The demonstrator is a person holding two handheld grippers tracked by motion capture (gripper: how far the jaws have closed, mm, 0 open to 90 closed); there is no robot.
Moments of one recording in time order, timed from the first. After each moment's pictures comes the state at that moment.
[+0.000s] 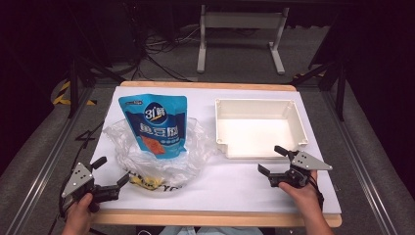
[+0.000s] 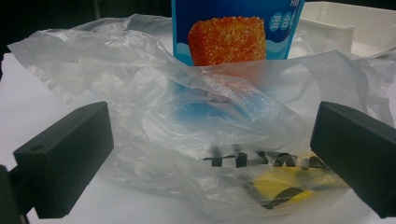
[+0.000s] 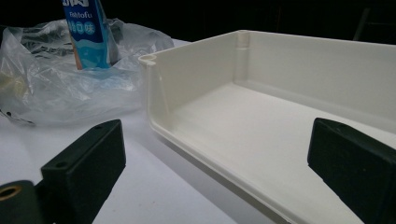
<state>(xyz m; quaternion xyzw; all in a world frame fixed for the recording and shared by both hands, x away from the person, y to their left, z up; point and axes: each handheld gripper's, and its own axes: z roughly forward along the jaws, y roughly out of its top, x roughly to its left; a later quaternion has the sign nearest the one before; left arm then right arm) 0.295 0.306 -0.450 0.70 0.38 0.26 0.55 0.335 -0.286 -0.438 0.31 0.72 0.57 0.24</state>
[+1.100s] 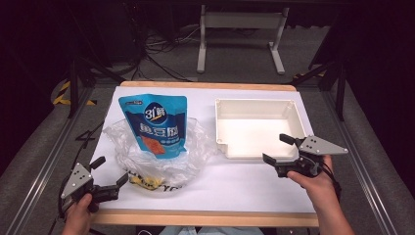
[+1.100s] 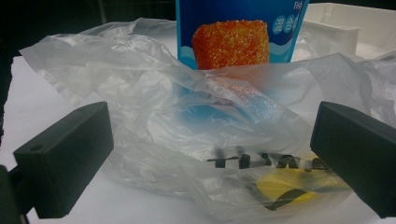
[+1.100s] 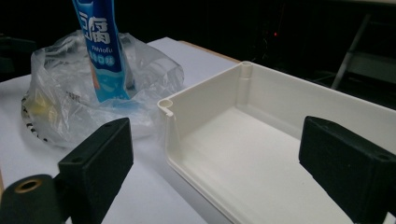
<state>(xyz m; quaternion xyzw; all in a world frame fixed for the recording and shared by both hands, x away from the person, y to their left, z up) 0.294 0.306 -0.450 0.69 0.38 0.27 0.55 0.327 -0.276 -0.349 0.31 0.76 0.52 0.24</state>
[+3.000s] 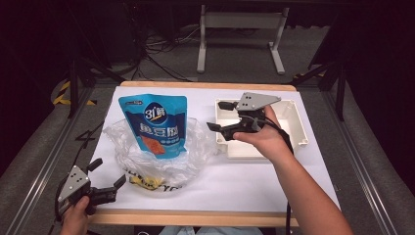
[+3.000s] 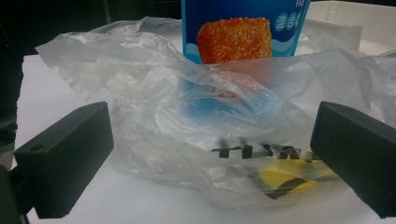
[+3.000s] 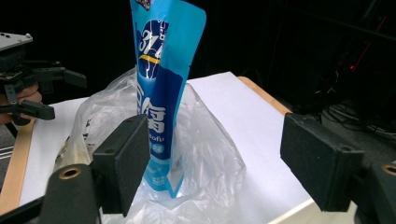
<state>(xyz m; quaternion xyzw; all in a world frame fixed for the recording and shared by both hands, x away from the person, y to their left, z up) 0.287 0.310 -0.449 0.69 0.38 0.27 0.55 0.411 -0.137 -0.288 0.17 0.81 0.54 0.18</state>
